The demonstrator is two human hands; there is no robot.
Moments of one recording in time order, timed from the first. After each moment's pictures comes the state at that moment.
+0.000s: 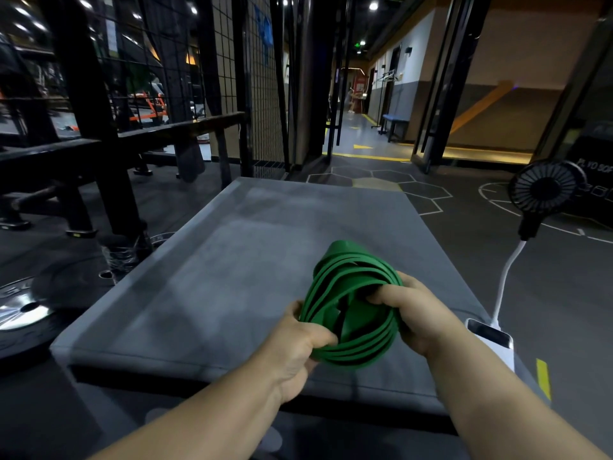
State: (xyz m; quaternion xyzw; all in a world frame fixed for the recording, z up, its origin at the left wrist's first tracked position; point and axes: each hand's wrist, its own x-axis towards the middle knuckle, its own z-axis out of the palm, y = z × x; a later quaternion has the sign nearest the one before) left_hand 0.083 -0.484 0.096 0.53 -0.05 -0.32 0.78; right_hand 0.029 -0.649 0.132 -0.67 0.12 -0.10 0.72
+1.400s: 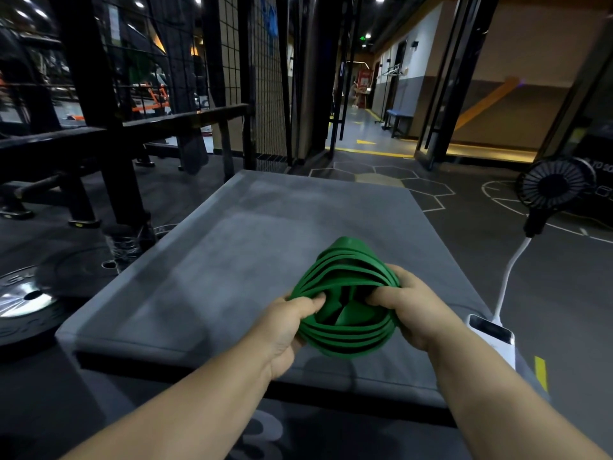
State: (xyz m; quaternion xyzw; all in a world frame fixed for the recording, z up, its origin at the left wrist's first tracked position) left_hand 0.099 -0.474 0.100 0.55 -0.06 -0.31 0.77; right_hand 0.034 -0.646 0.124 -0.70 0.13 -0.11 0.70
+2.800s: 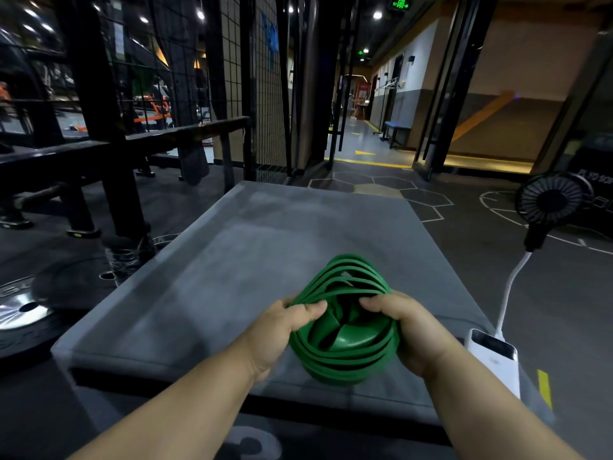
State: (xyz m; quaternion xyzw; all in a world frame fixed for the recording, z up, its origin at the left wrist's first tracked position) left_hand 0.117 -0.458 0.103 0.58 -0.22 -0.31 0.73; right_hand 0.028 -0.635 0.126 -0.64 0.10 -0.05 0.76
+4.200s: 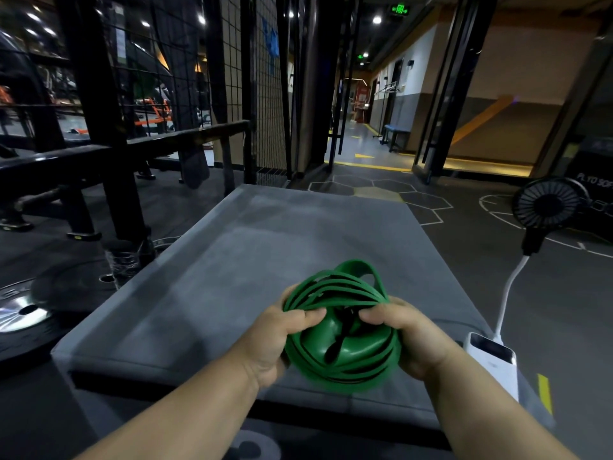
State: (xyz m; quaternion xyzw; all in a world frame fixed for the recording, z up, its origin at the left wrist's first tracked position) left_hand 0.109 -0.461 0.108 0.47 -0.22 -0.33 0.79; right_hand 0.024 -0.636 0.130 -0.63 0.04 0.01 0.78
